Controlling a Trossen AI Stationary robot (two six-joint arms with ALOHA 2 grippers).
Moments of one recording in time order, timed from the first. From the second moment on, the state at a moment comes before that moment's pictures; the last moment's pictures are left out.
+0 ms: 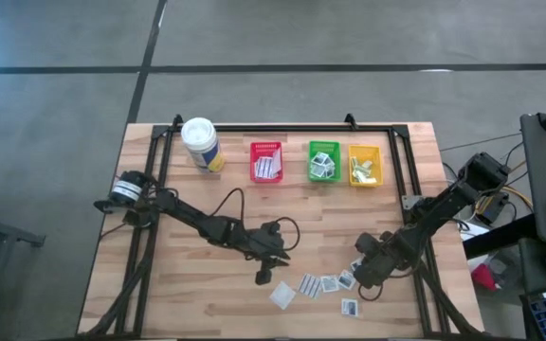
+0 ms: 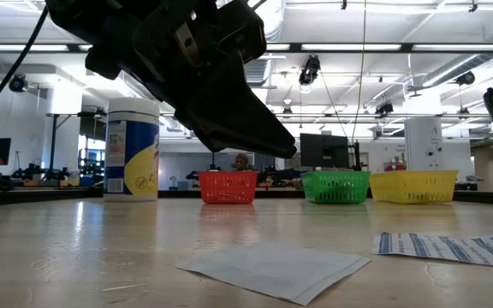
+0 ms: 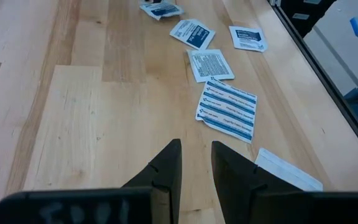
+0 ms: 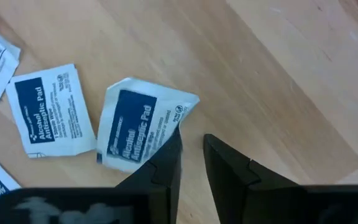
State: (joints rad) left arm -0.29 1.85 0.98 0.34 0.01 -0.26; right arm 0.75 1.44 0.62 -0.59 0.07 1.53
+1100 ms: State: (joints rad) left arm -0.29 1.85 0.97 0.34 -0.06 -0.23; right arm 0.65 1.48 0.62 -0.52 0.40 1.45
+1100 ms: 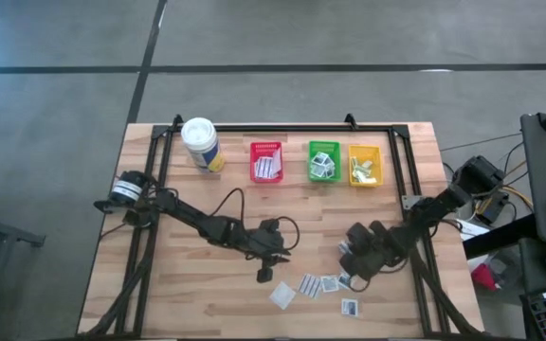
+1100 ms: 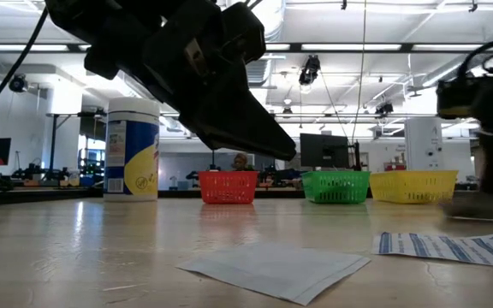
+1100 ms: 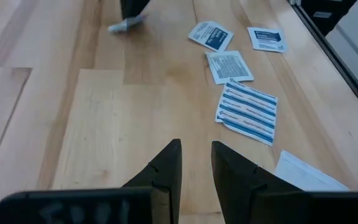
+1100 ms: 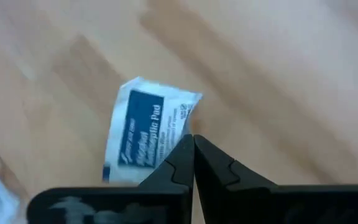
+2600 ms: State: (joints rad) left arm -0.20 2.05 1.06 0.50 -0.05 -0.11; right arm 0.47 1.66 0.63 -0.03 0.29 1.02
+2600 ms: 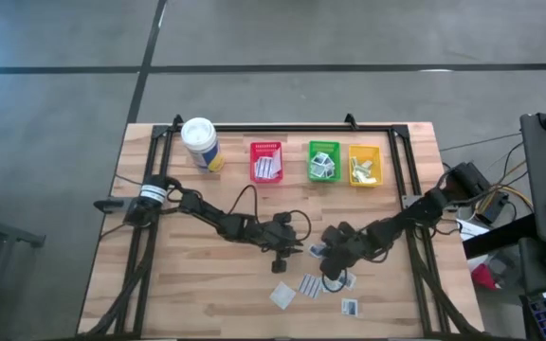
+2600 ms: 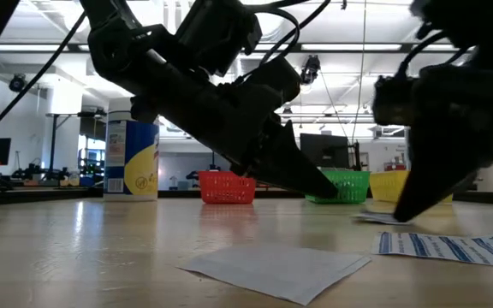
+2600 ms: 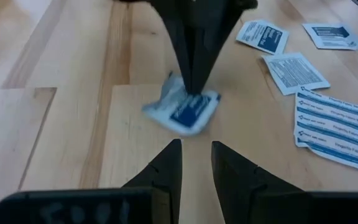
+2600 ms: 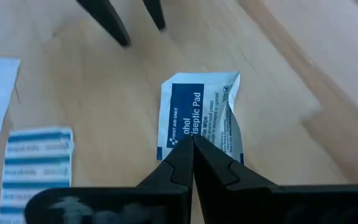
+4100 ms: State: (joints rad) left arm -0.19 2.05 1.01 0.46 -0.12 -0.22; right arm 0.39 1.55 0.63 0.13 0.29 0.80
